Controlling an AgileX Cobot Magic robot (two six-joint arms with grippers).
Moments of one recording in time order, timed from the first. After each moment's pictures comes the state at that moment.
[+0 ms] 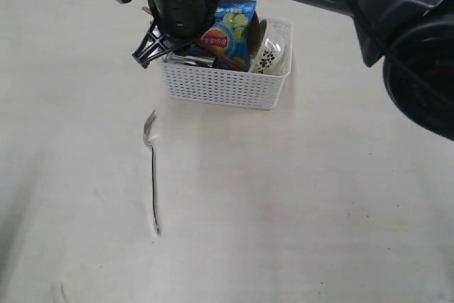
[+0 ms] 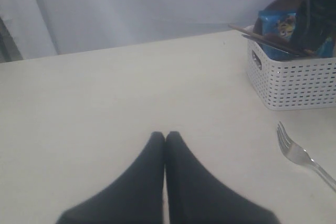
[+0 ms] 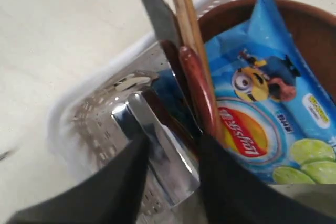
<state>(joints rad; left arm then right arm) -0.20 0.00 0.00 0.15 0.32 -0.07 0.84 2.22 -1.88 -0.46 0.94 0.21</state>
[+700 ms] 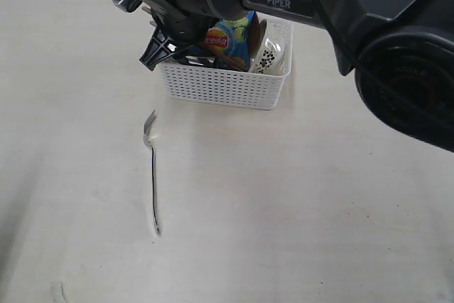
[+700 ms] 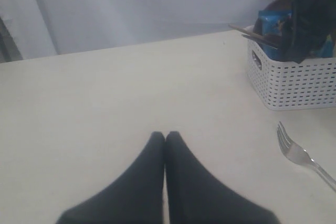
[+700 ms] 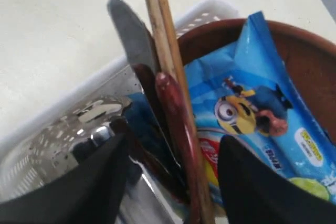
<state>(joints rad) -0.20 0.00 0.00 0.15 0.32 -0.07 0.84 2.28 -1.88 -0.60 0.87 0.29</state>
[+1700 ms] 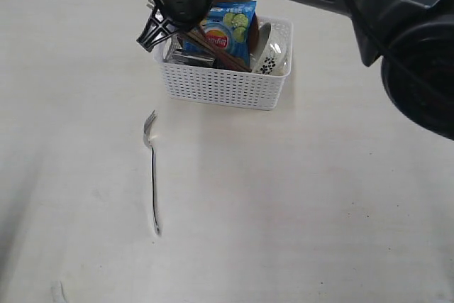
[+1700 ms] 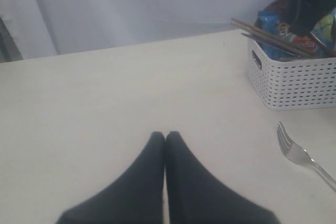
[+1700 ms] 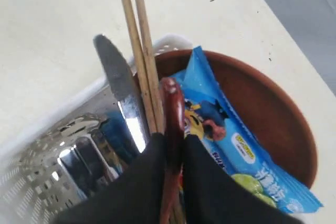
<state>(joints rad) -0.20 0.00 0.00 0.15 0.32 -0.07 0.84 2.22 -1.89 -0.64 0.86 0.30</state>
